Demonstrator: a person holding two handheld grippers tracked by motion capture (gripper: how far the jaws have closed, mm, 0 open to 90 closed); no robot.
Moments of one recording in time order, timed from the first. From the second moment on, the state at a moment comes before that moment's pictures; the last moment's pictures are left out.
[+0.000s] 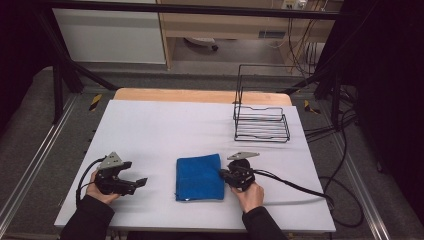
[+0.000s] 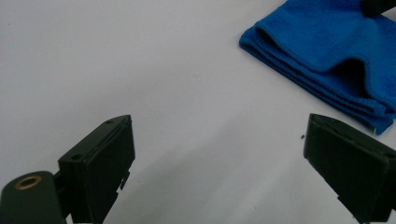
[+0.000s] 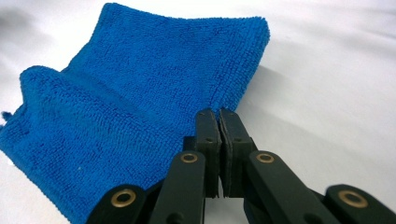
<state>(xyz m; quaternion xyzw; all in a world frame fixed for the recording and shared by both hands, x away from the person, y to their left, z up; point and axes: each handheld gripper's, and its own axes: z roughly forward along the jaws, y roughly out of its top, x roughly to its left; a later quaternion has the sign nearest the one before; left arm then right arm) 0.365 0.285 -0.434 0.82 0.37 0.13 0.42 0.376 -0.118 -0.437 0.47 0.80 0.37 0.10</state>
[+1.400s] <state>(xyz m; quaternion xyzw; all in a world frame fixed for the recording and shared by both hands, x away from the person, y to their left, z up) 0.440 0.164 -0.427 0.82 0.42 0.12 0.36 0.377 -0.171 -0.423 0.41 0.79 0.44 0.14</state>
